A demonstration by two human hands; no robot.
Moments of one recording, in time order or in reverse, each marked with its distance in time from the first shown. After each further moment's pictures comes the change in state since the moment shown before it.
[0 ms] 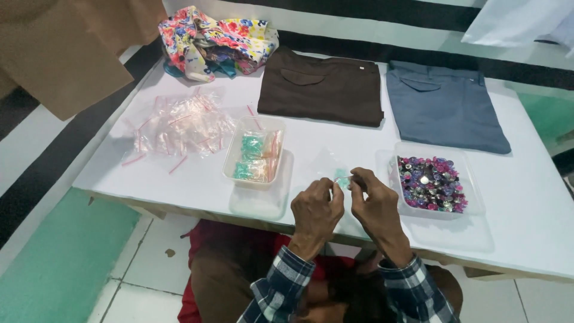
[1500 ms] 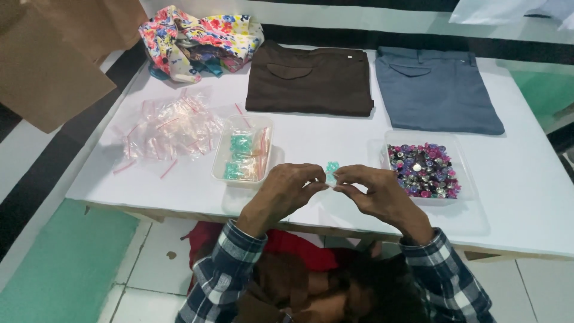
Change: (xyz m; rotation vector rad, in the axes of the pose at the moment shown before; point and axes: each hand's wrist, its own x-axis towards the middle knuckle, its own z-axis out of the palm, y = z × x) left_hand 0.065 -0.002 -0.073 -0.134 -0.666 0.310; right_hand 0.028 -0.002 -0.047 0.273 -0.352 -0.158
